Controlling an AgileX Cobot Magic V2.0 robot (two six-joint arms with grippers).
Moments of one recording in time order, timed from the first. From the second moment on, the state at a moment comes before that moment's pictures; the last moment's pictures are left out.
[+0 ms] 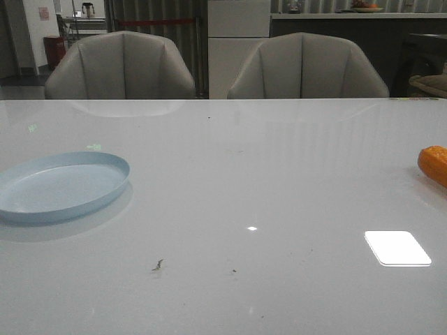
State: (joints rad) left arm -0.05 -0.01 -0.03 -0.08 -0.03 0.08; right arm 0.05 -0.01 0.01 0.14 0.05 0.03
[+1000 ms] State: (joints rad) left arm -0.05 0.86 -0.54 -0.01 0.20 0.08; right arm 0.05 0.77 -0.45 0.14 0.17 0.03
